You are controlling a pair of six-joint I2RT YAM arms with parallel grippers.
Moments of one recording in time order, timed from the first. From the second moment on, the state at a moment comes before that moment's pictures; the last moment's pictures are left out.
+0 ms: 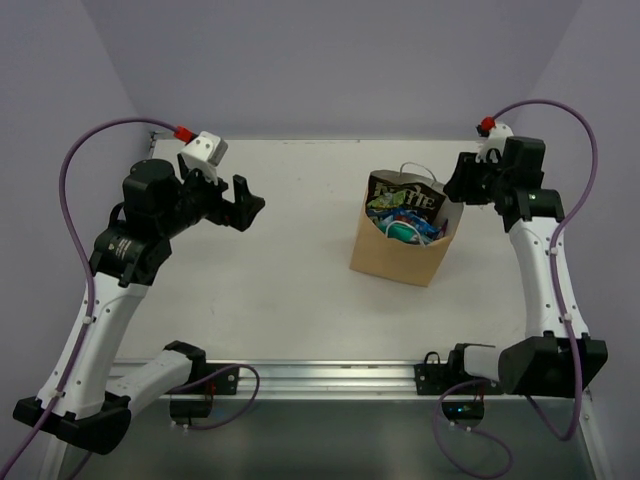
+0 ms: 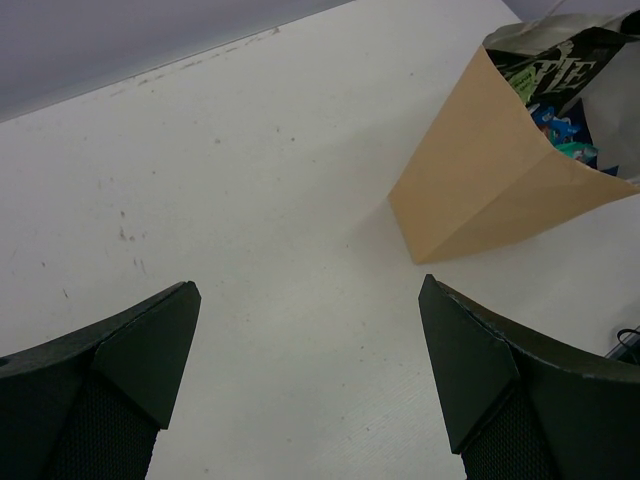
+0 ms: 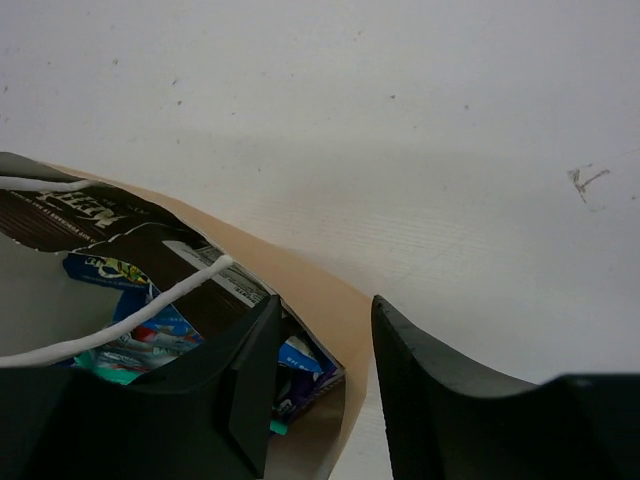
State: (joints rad) left arm -0.33 0.99 1.34 -0.68 0.28 -0.07; right arm -0.07 1.25 1.35 -0.71 -0.28 0.03
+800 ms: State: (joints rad) left arm -0.33 0.99 1.33 -0.68 0.28 -0.07; right arm 0.04 1.42 1.42 -0.71 -0.41 -0.12
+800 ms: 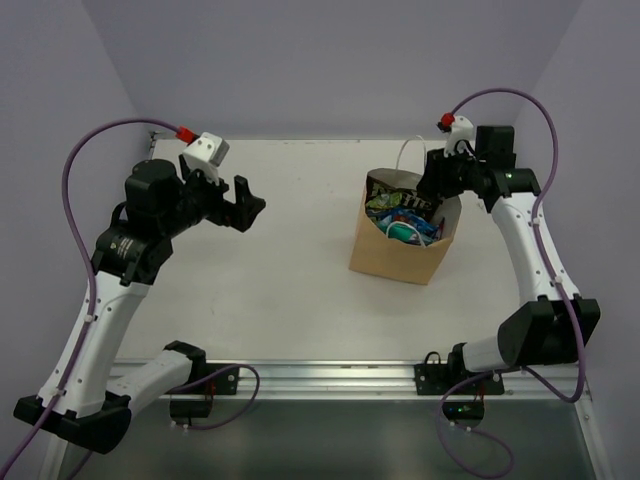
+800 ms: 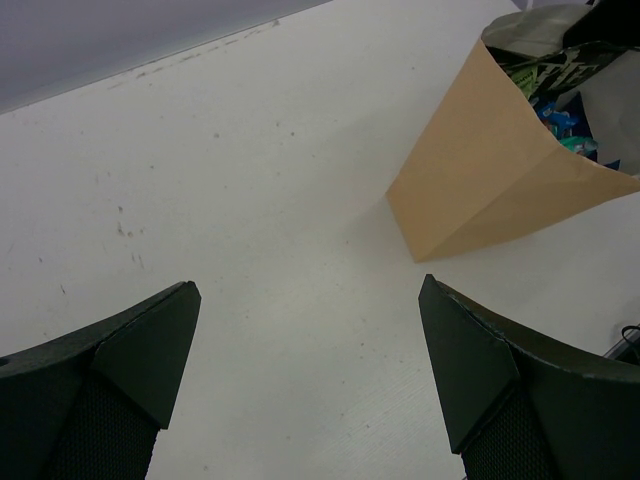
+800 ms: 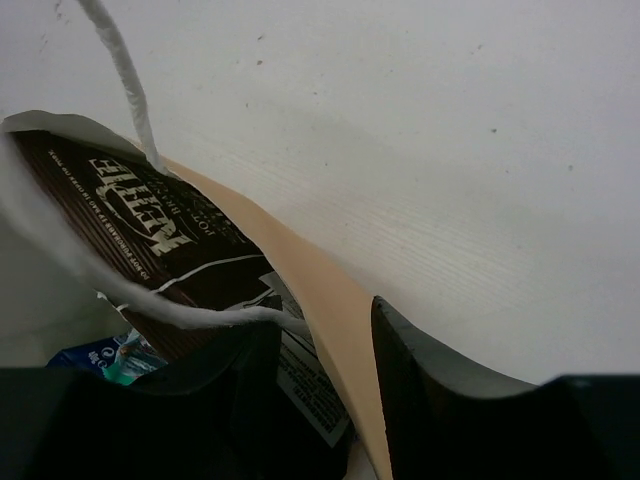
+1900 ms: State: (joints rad) left arm -0.33 1.08 1.36 -0.68 0.31 -0.08; right arm 0.07 1.42 1.52 -0.73 -0.24 -0.14
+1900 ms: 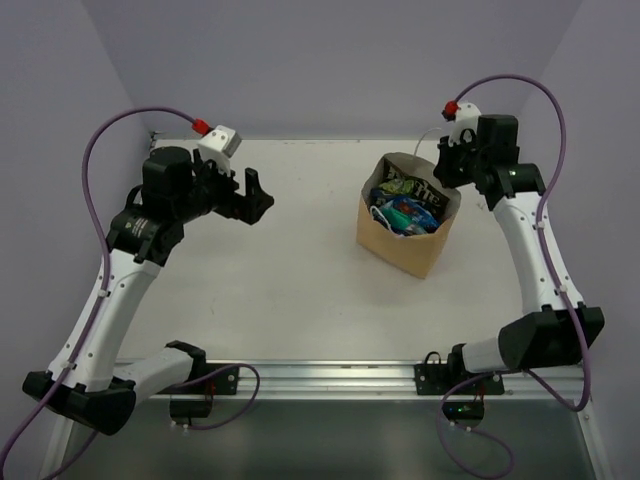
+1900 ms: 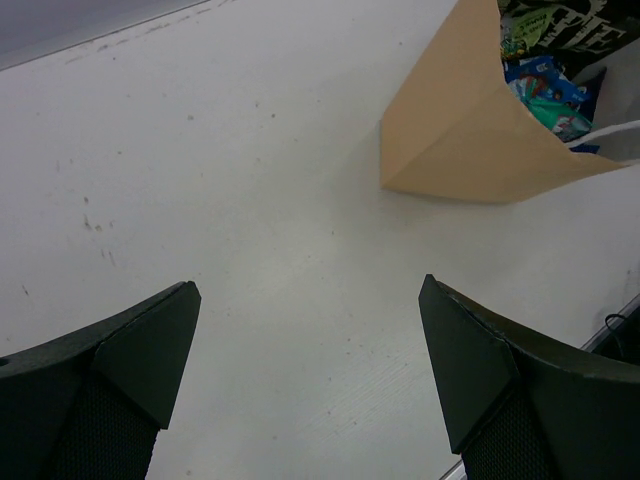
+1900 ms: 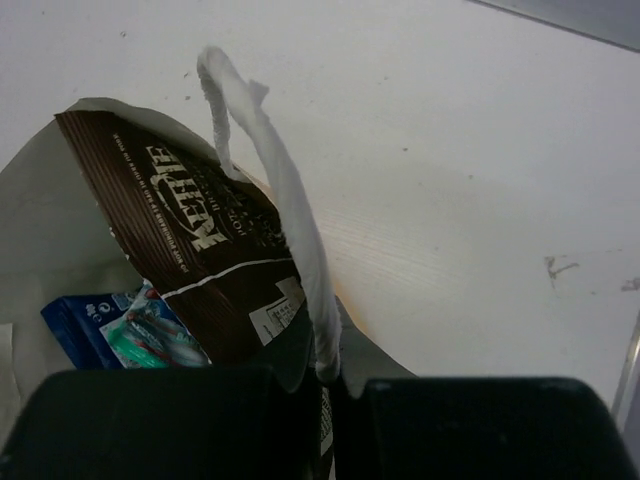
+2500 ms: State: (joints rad) left arm -0.67 1.34 1.39 -0.41 0.32 -0.26; right arm 0.20 1.14 1.25 -0.57 0.05 -0.04
